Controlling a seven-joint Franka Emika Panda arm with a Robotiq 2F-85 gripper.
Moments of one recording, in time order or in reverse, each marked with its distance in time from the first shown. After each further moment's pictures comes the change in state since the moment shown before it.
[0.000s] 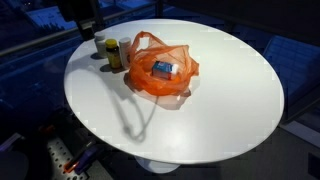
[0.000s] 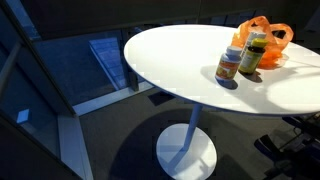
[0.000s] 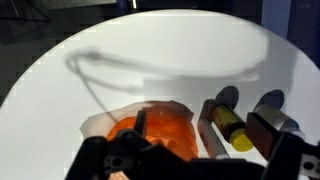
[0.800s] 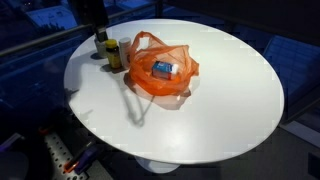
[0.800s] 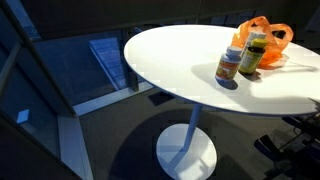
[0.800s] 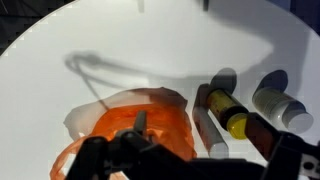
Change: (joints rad) arm 0.019 0.129 0.049 0.015 0.042 0.135 0.074
